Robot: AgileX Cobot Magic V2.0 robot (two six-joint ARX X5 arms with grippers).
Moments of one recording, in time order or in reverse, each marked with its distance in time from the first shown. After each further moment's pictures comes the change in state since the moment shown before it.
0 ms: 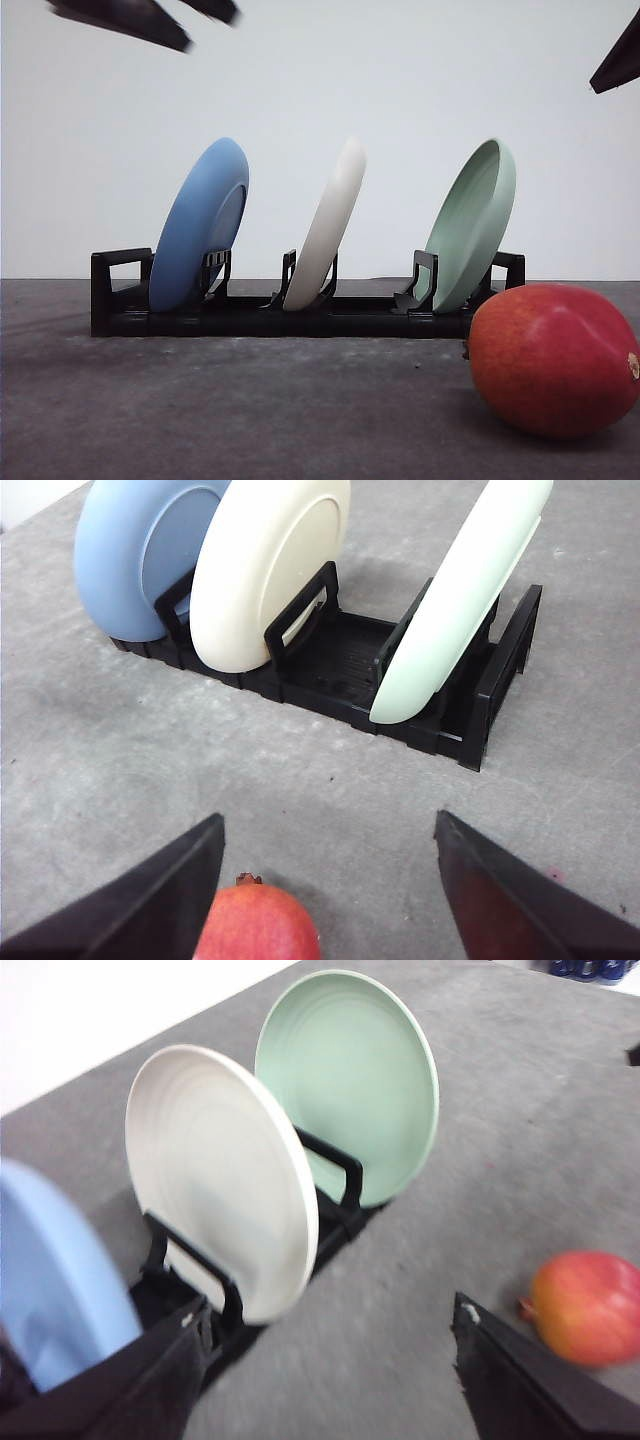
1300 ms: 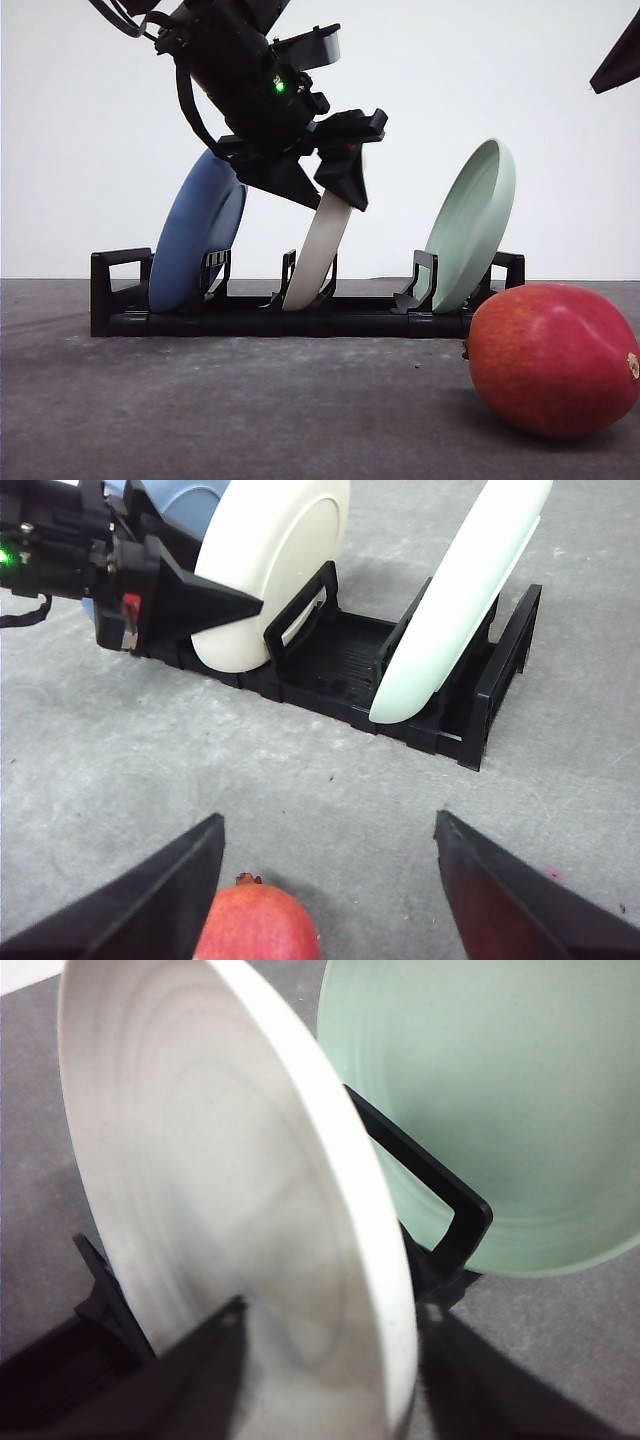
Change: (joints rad) left_arx -0.076 0.681 0.271 0.272 -0.238 -0.171; right_arx 0.000 0.000 0.000 0.000 0.000 0.000
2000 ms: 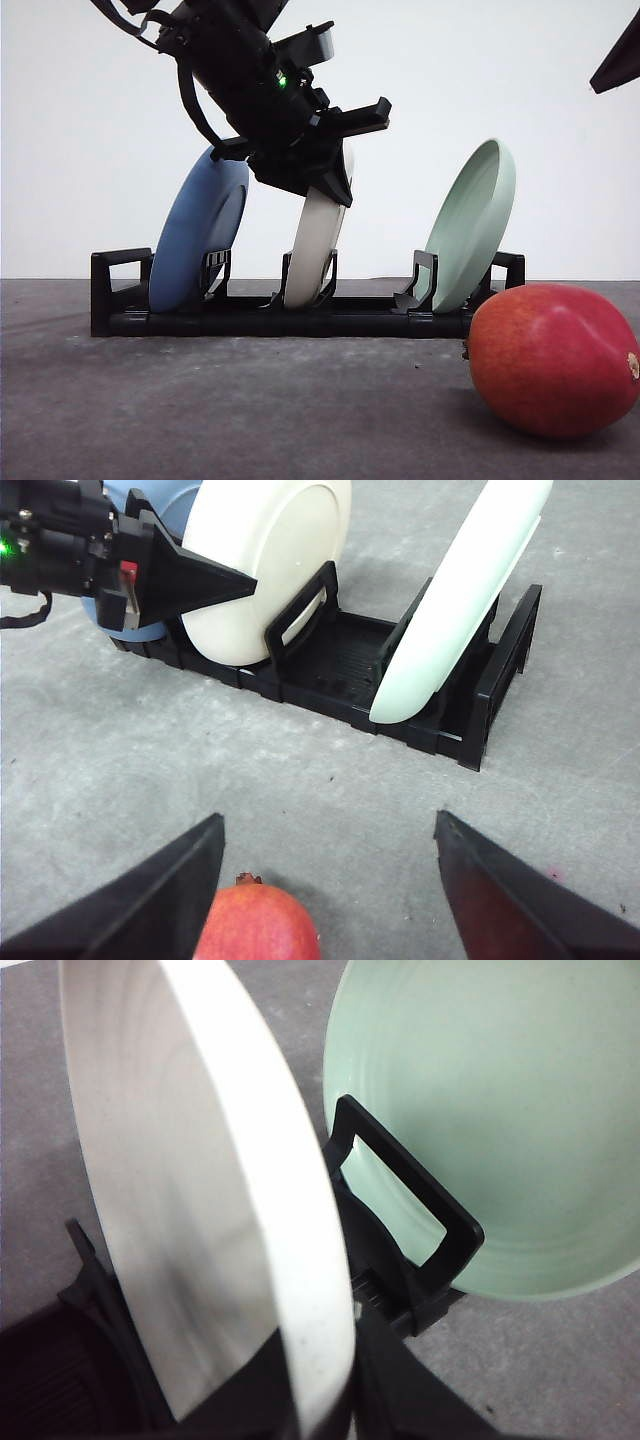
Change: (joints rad) left_arx 0.000 -0.001 0.003 0.005 0.005 -0.096; right_arx 0.000 0.000 0.000 0.000 0.000 0.000
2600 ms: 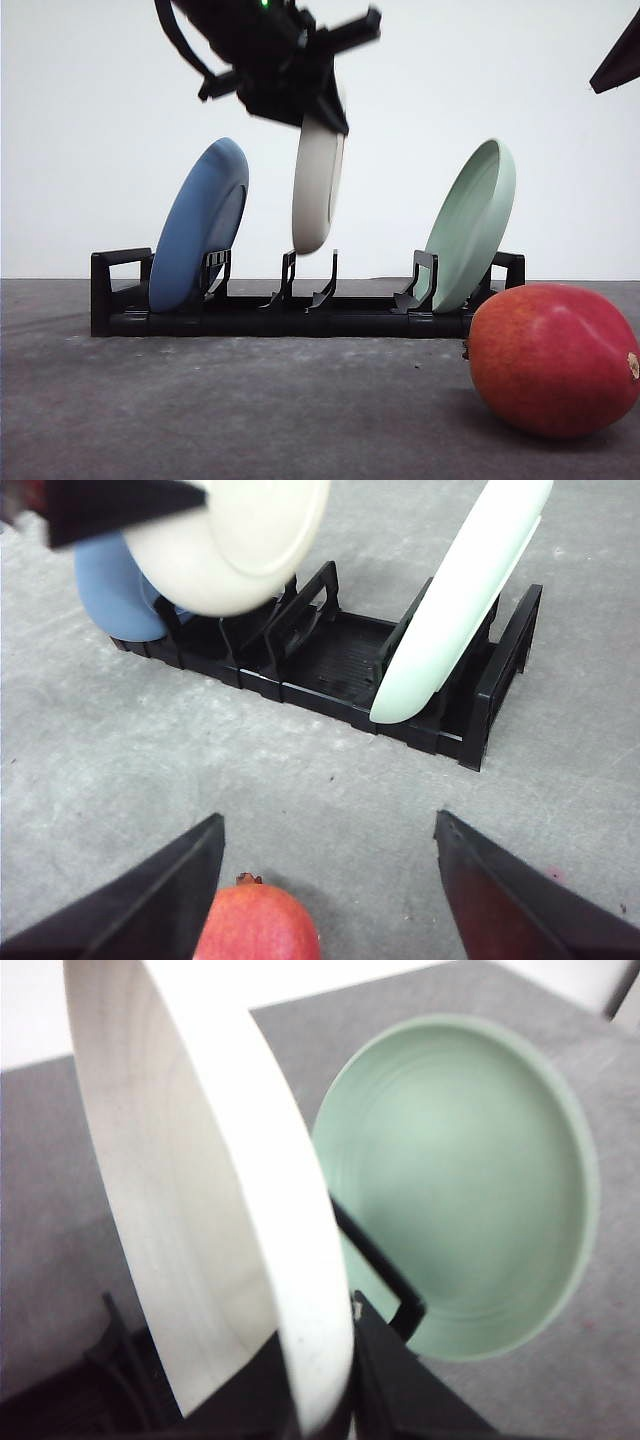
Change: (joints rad) left_arx -0.015 -0.158 0.000 -0.020 0.001 -0.022; right_arx 0.000 0.000 0.000 0.000 -0.001 0.000
